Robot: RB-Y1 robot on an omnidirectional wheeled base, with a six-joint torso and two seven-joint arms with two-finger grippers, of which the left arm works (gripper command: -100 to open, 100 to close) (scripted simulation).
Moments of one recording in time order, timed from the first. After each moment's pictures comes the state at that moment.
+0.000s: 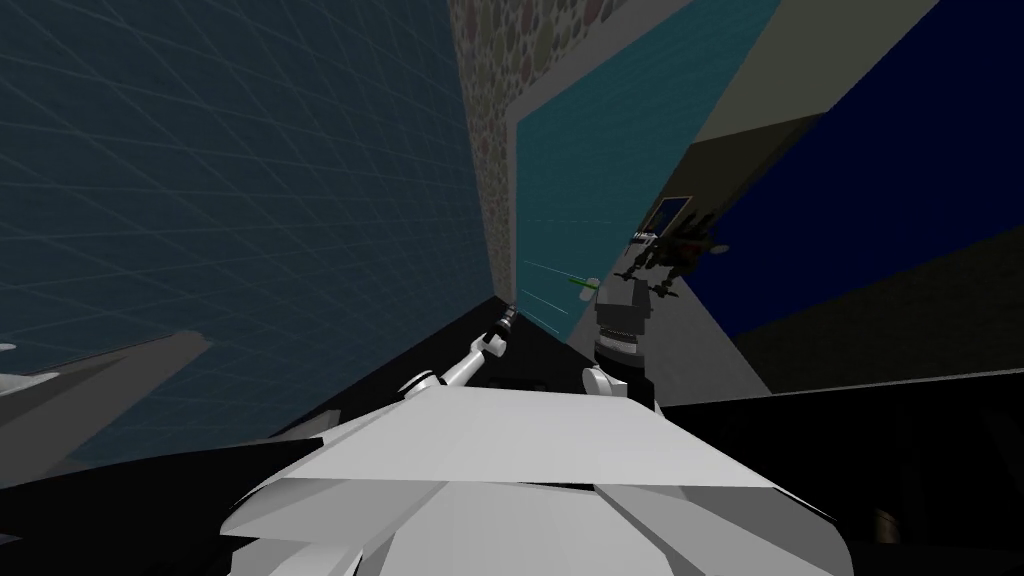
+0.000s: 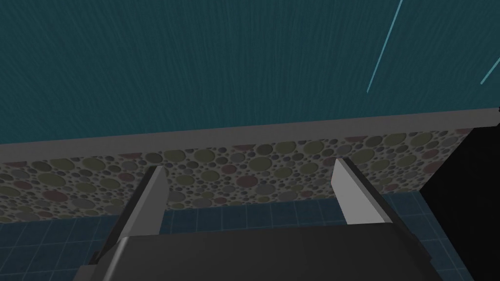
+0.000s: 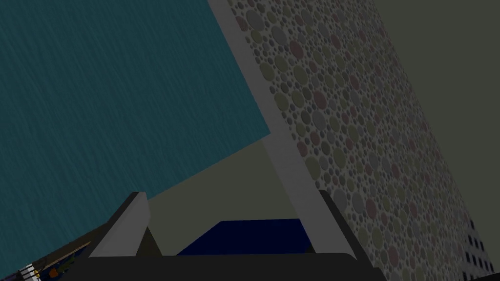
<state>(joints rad) -0.31 0.13 -0.56 -1.02 0.49 -0.37 -0.23</state>
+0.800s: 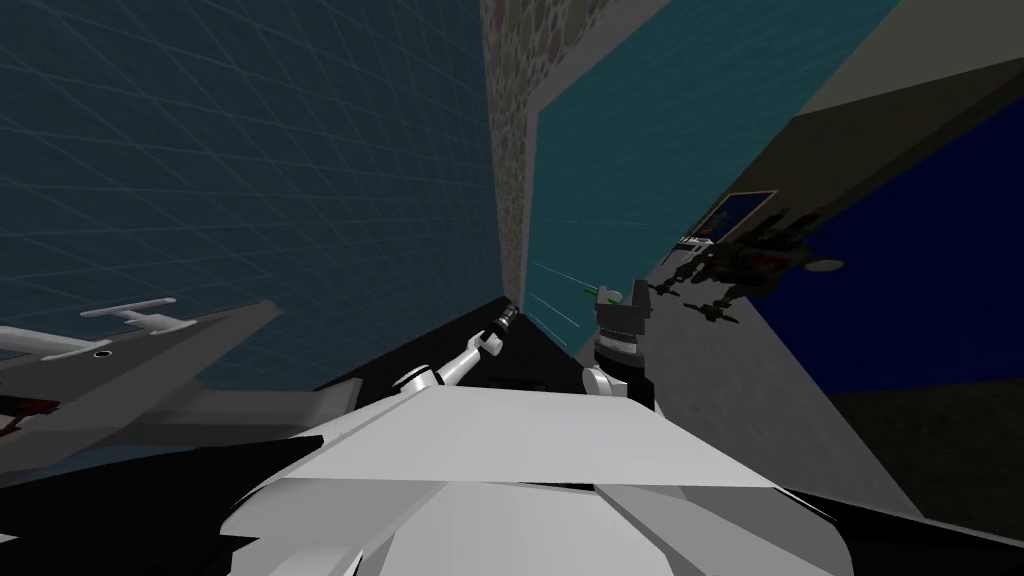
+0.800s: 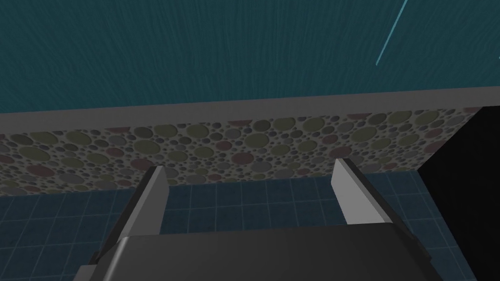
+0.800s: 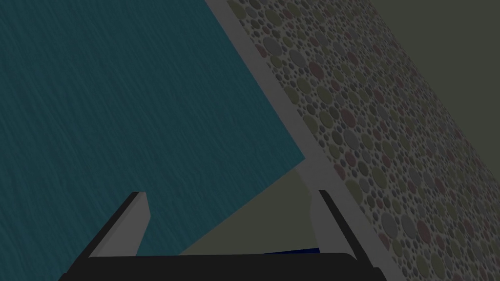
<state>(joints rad) -0.34 0.20 -0.64 -1.02 0.49 -0.38 -0.12</state>
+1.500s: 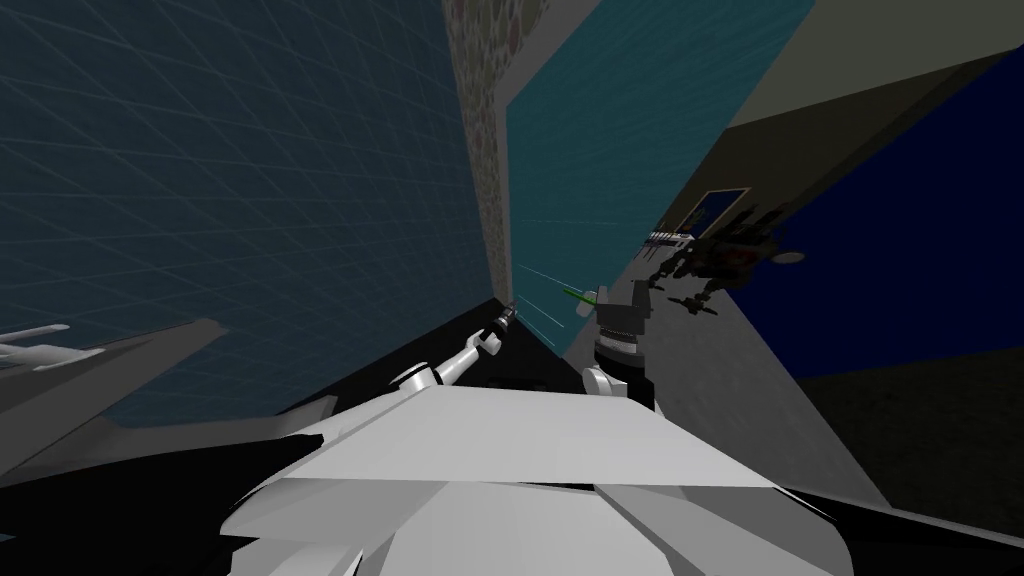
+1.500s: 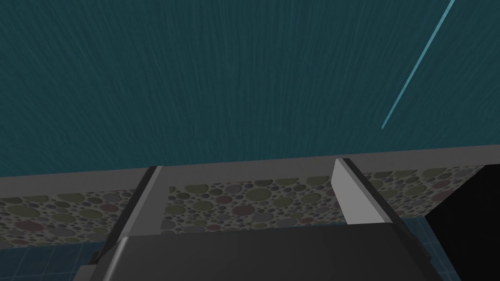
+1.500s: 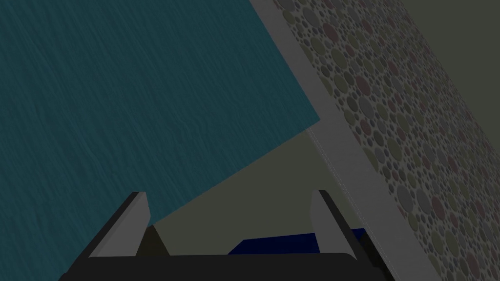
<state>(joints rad) -0.36 0.24 -0.67 -1.02 0.49 -0.39 -0.07</state>
